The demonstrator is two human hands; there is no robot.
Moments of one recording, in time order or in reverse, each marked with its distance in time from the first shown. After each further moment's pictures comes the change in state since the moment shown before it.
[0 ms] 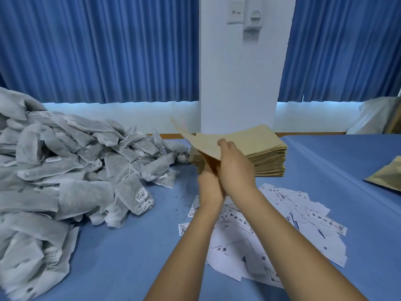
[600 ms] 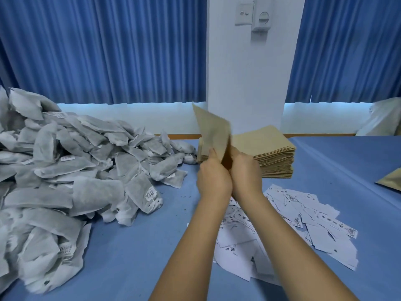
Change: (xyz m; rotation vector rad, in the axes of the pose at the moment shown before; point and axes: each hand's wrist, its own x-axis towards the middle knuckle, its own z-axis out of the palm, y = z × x) left_hand 0.005 0.042 -0.024 0.429 0.004 -0.066; right_hand 0.000 0.001 0.016 0.278 0.088 0.143
